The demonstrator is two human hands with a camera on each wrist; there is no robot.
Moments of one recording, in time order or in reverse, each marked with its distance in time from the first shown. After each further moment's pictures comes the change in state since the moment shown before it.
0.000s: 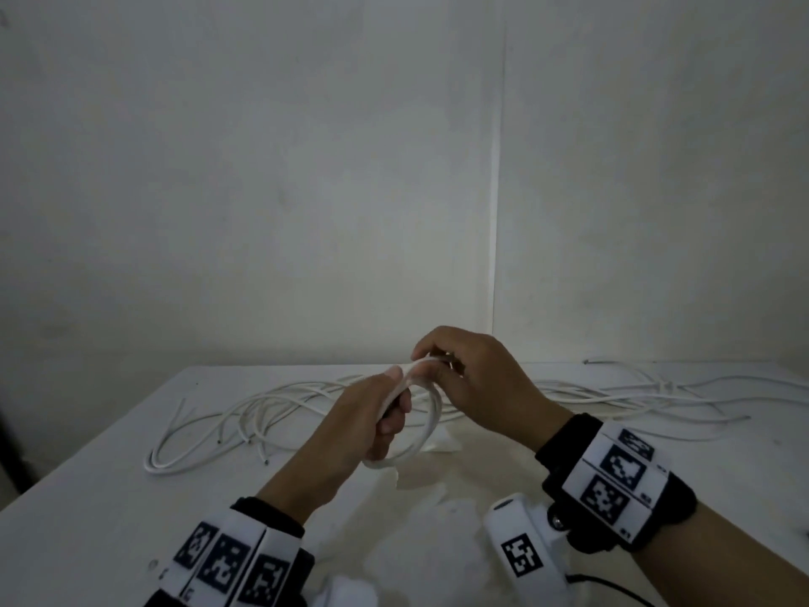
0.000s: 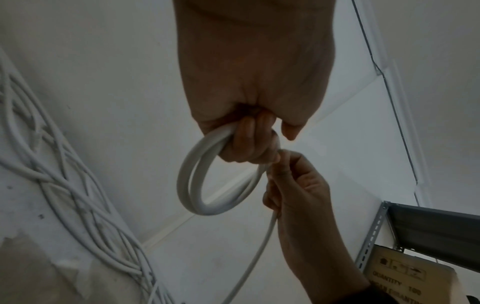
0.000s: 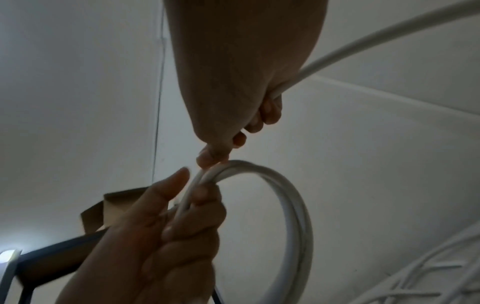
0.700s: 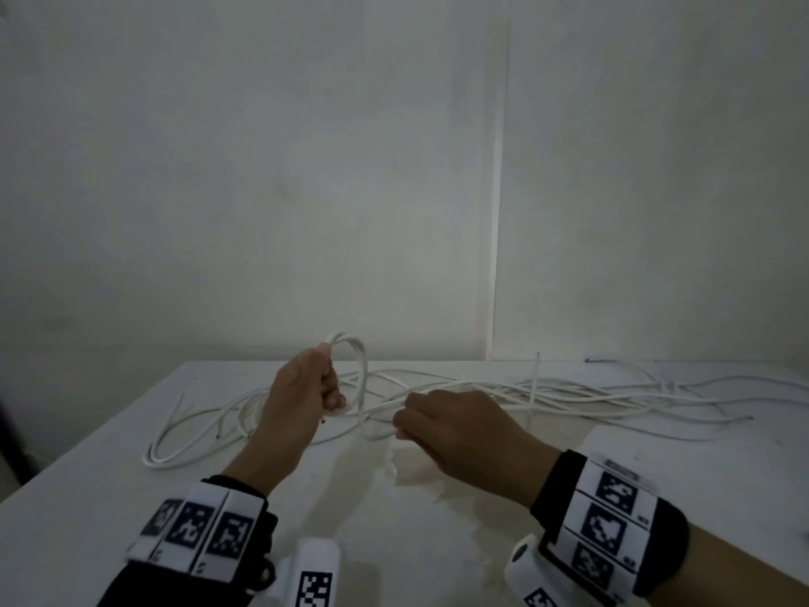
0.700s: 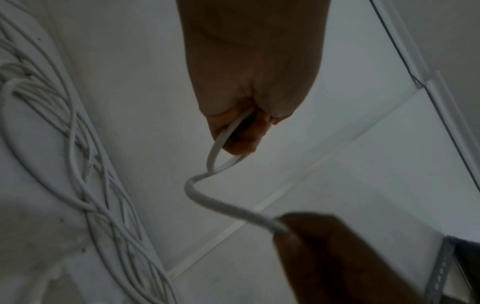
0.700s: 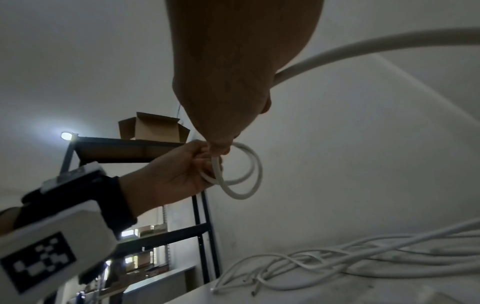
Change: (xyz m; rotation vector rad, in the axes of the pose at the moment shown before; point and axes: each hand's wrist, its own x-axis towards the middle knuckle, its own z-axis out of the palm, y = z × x) left_hand 0.022 -0.018 -0.038 -0.150 0.407 0.110; right_hand -0.033 0.005 0.027 -0.549 -0.100 -0.511
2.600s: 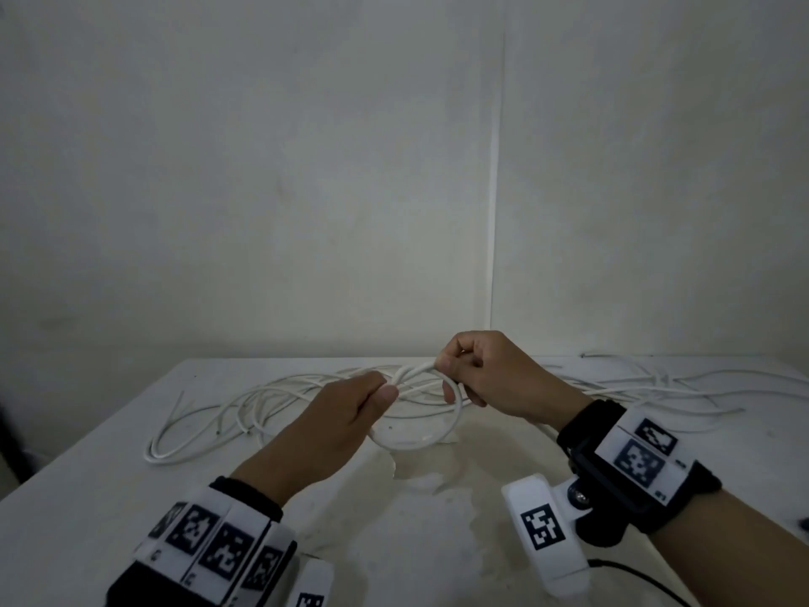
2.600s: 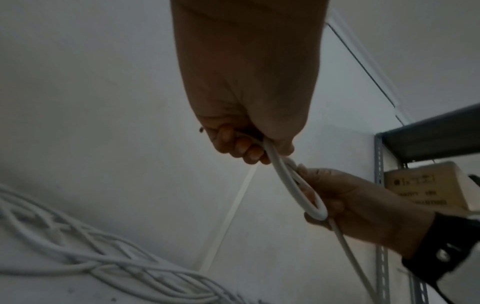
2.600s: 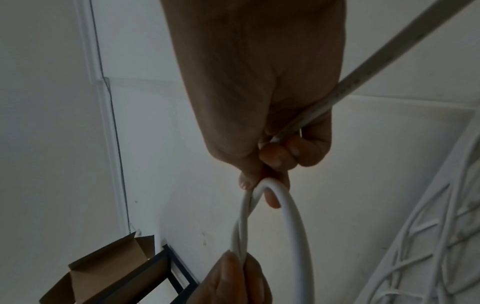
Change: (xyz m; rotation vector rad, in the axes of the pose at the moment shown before) left_hand -0.019 -0.008 0.003 0.769 -0.453 0.470; right_hand 0.018 0.028 -0.049 1.014 -0.241 0.999
